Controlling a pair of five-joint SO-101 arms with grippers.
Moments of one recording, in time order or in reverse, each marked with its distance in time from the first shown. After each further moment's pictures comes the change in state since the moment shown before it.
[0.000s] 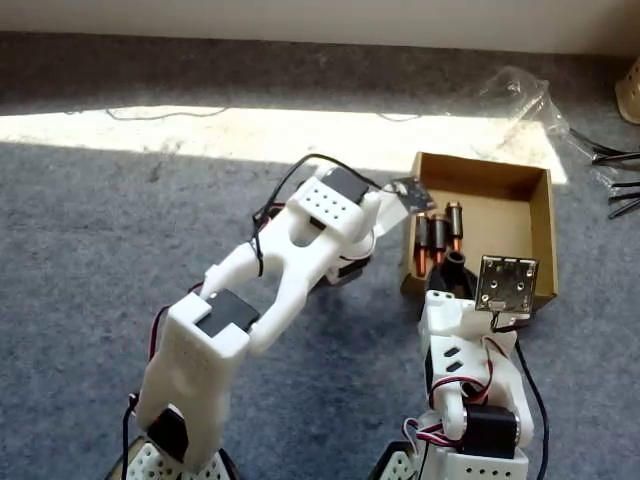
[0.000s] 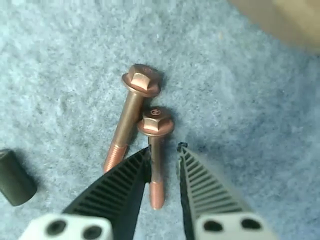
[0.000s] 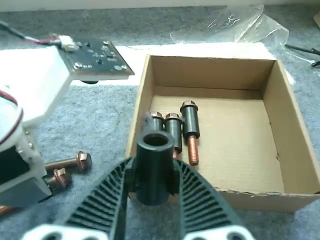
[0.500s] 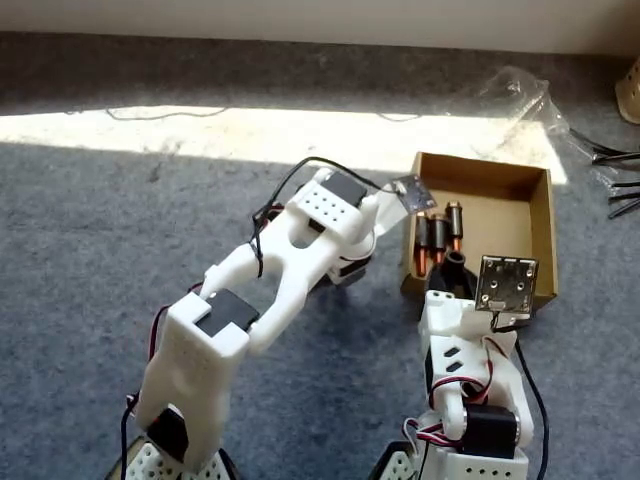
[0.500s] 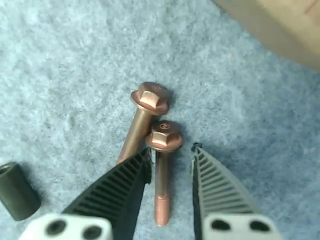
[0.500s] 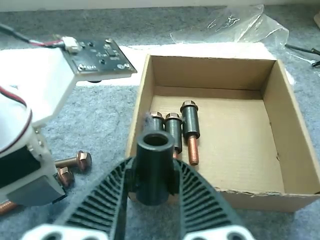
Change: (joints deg) left arm -0.1 0.1 2.3 -5.9 0.0; right arm 0.0 0.0 0.0 0.0 0.0
